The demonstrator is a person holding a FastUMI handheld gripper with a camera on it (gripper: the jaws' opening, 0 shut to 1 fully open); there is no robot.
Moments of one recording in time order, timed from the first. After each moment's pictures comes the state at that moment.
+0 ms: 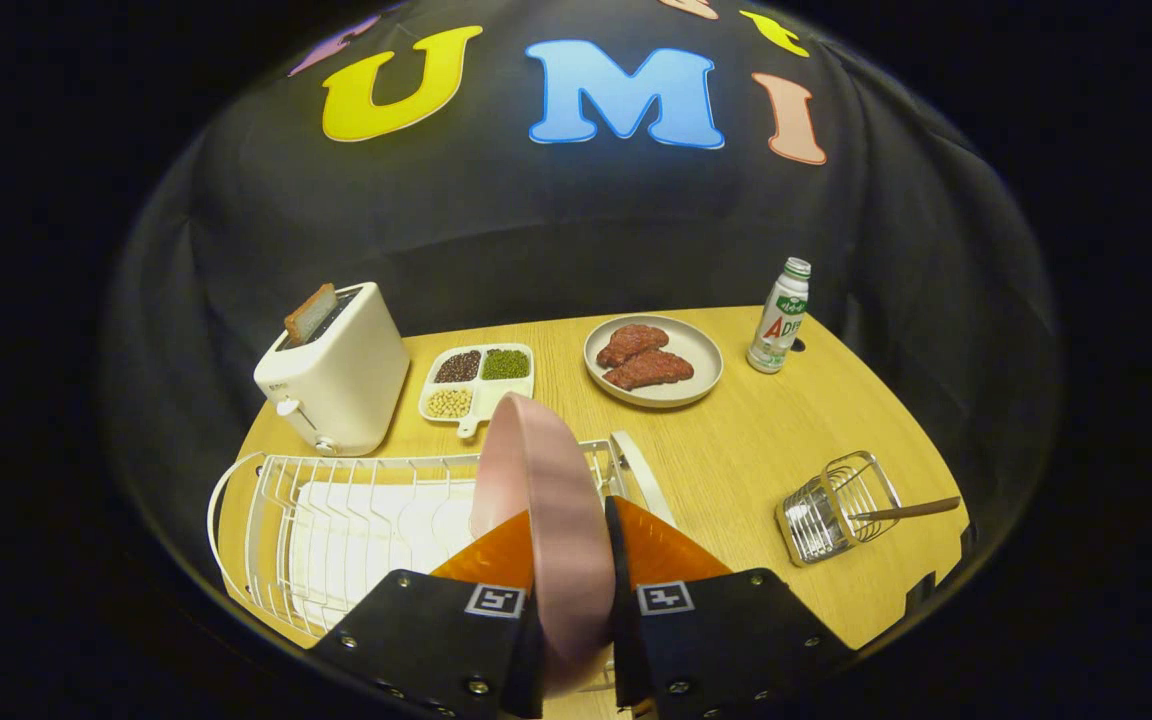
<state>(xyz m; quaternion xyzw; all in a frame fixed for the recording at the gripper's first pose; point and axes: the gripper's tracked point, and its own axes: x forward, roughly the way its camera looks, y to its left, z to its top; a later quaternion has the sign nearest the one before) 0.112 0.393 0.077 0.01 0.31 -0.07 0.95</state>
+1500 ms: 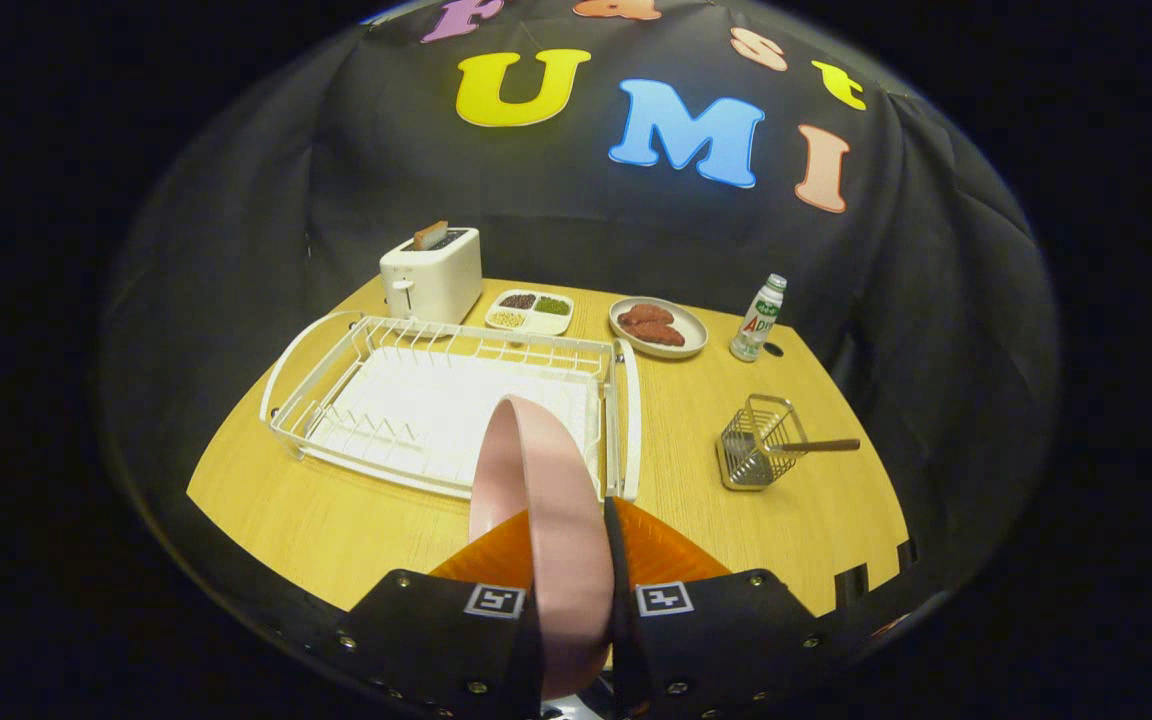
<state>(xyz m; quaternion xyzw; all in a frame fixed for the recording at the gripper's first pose) -0.102 0.387 0.062 -0.07 0.33 0.01 0.94</state>
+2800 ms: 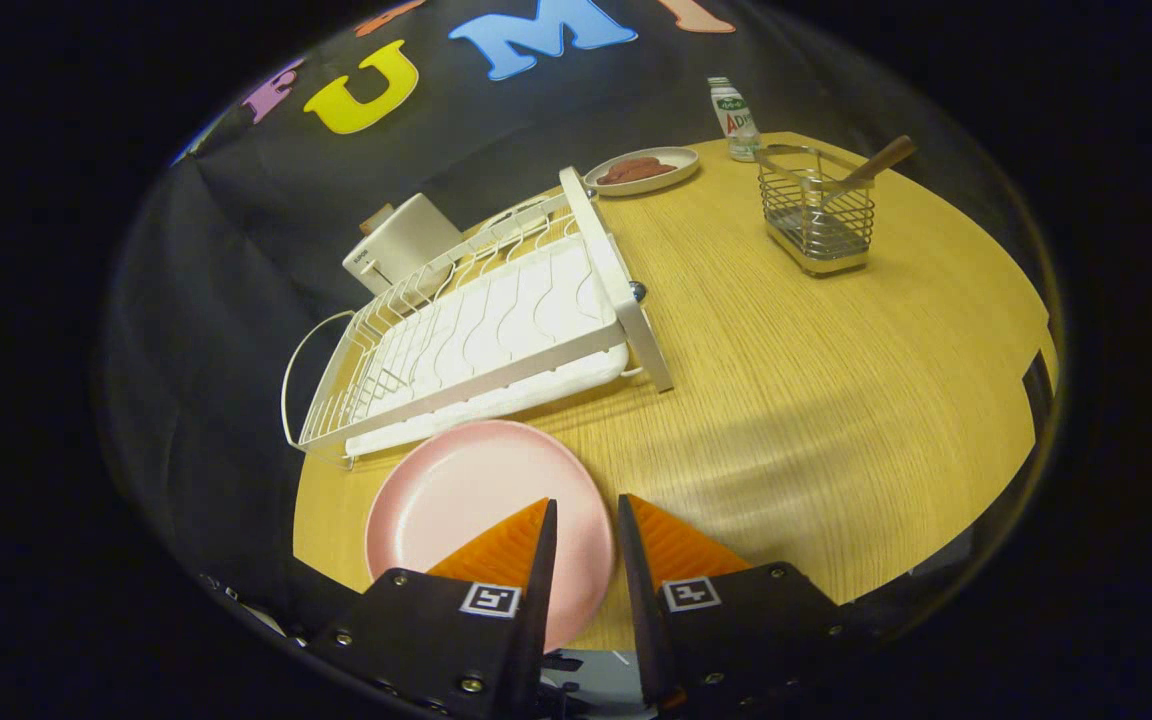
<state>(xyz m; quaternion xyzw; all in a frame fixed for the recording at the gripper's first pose) -0.114 0.389 -0.052 0.20 0.40 0.06 0.89</state>
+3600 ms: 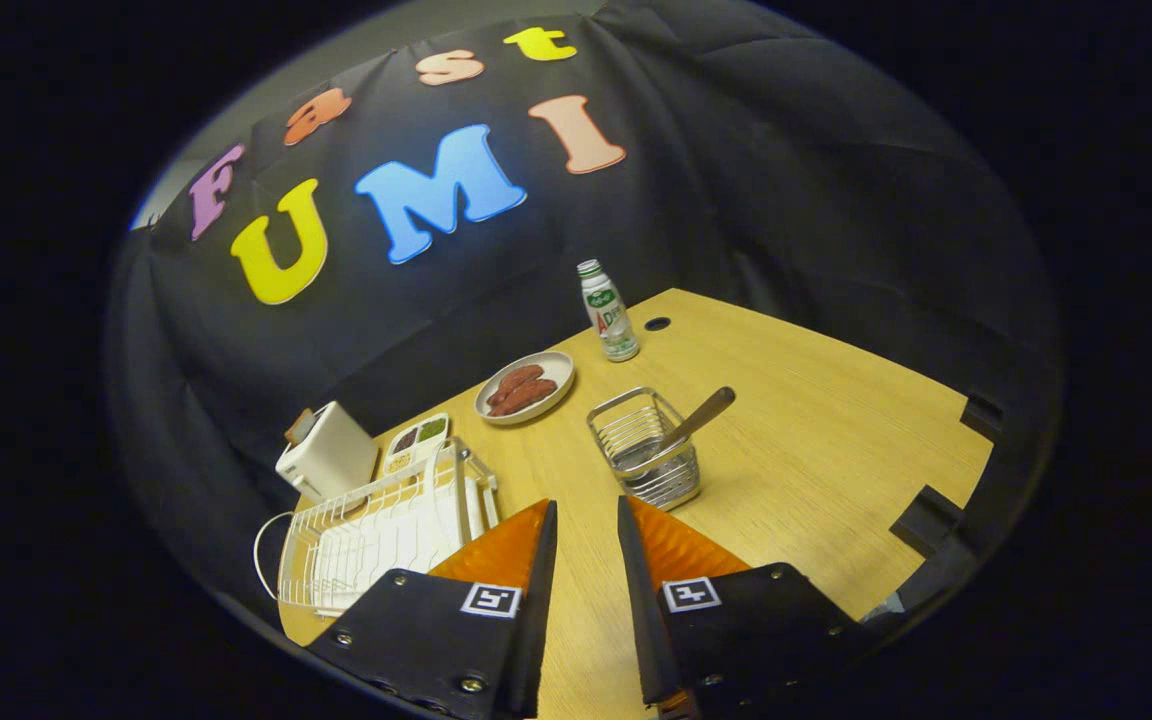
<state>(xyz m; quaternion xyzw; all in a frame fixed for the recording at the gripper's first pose) -0.040 0.204 0.062 0.23 0.19 -0.13 0.95</state>
